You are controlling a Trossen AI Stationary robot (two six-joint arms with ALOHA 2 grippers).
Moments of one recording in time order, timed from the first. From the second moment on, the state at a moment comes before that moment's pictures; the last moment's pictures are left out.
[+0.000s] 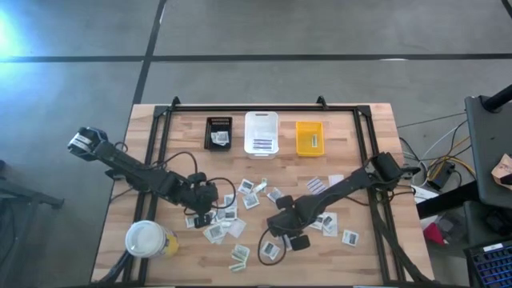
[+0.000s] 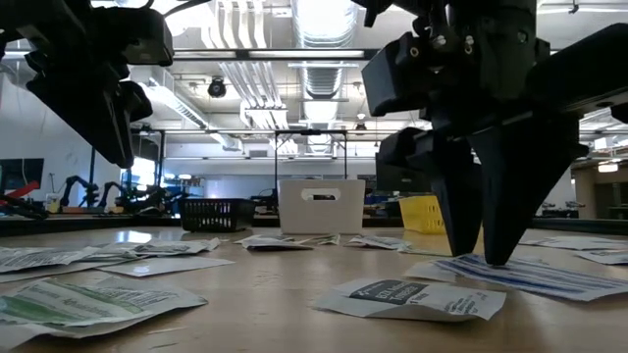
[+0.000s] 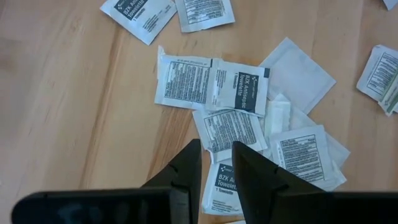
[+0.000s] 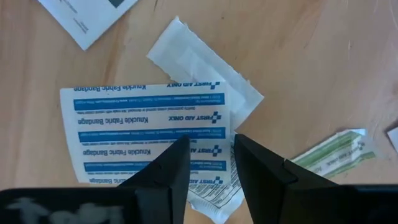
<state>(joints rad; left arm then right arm) -0.43 1.26 0.78 -0.61 -0.21 -0.60 0.40 2.01 1.34 -0.72 -0.03 0.13</state>
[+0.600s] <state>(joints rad) -0.43 1.26 0.78 -0.61 -0.21 -0.60 0.35 2.01 1.34 -0.72 -0.04 0.16</state>
